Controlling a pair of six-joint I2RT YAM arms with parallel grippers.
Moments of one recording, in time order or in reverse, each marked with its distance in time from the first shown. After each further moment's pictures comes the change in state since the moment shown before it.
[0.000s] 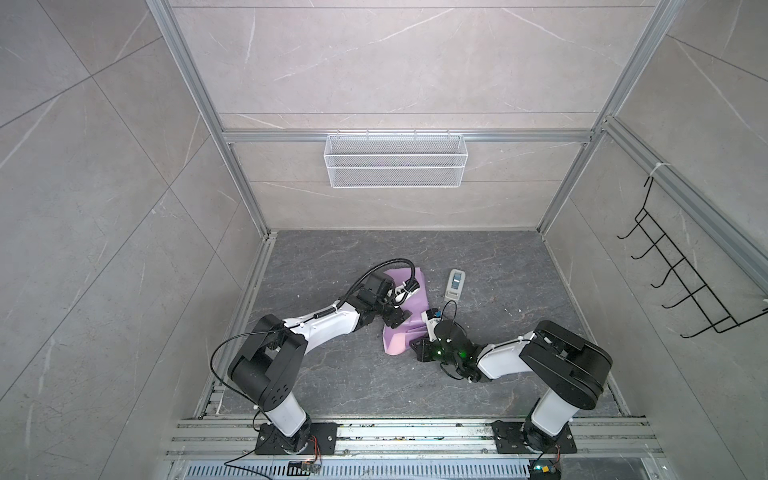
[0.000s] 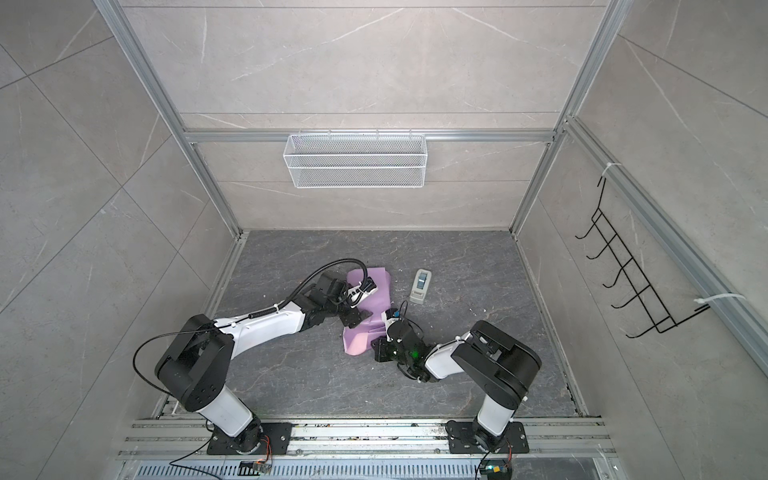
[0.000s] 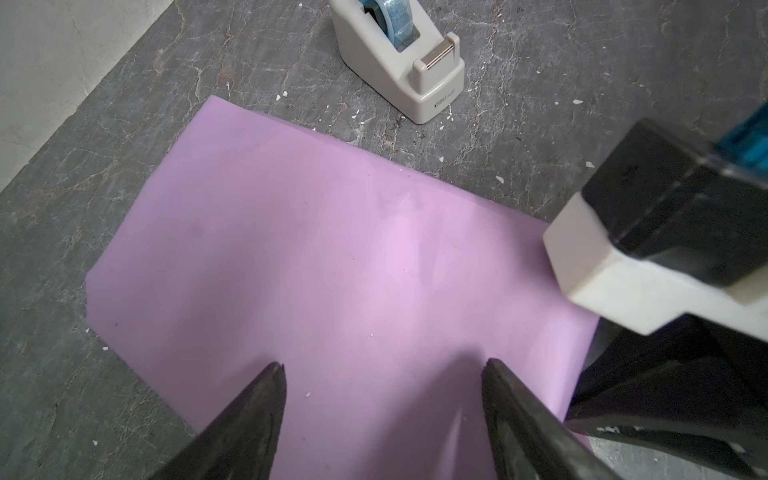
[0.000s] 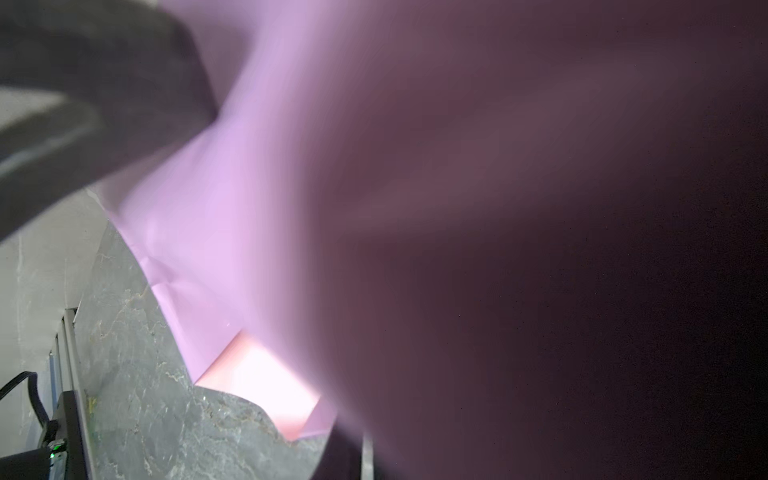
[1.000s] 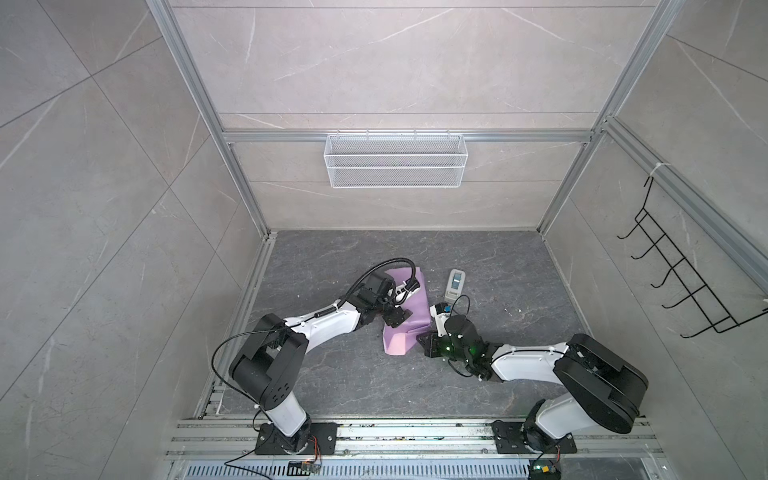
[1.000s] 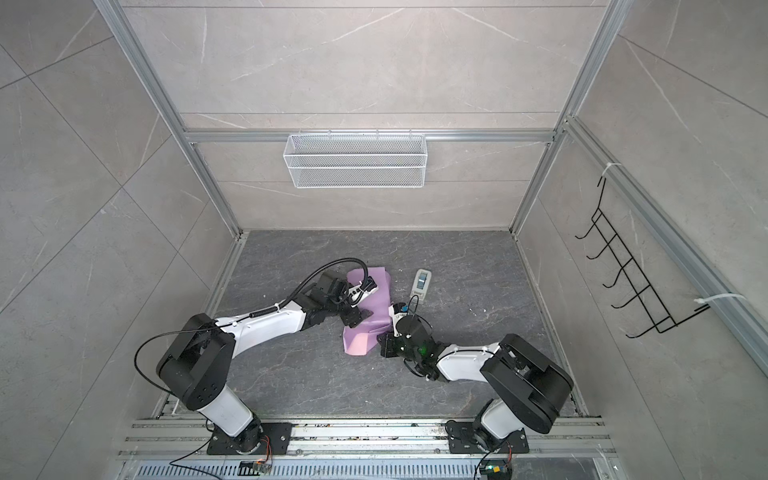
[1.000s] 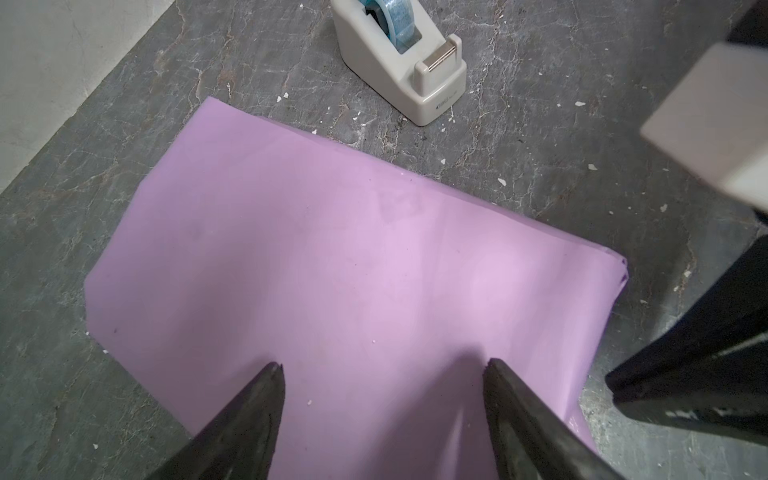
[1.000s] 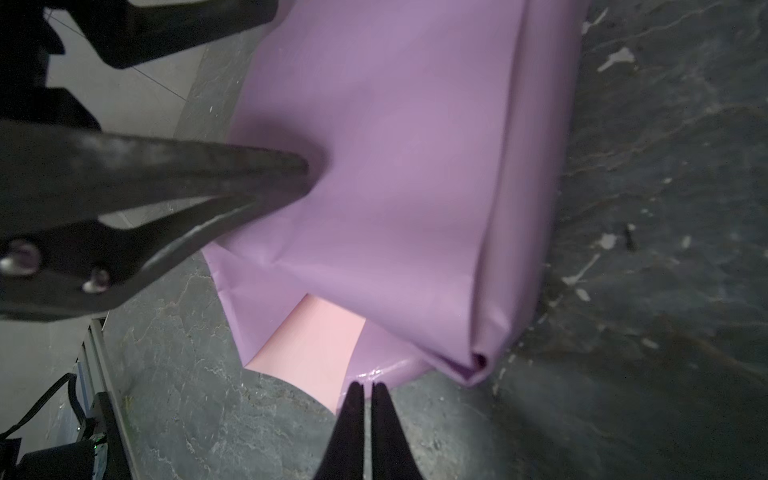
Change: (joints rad) left arm 0.000 0.007 0.010 -0.003 0.000 0.000; right arm -0.059 -0.186 -0.020 -0.137 -0.005 -0.016
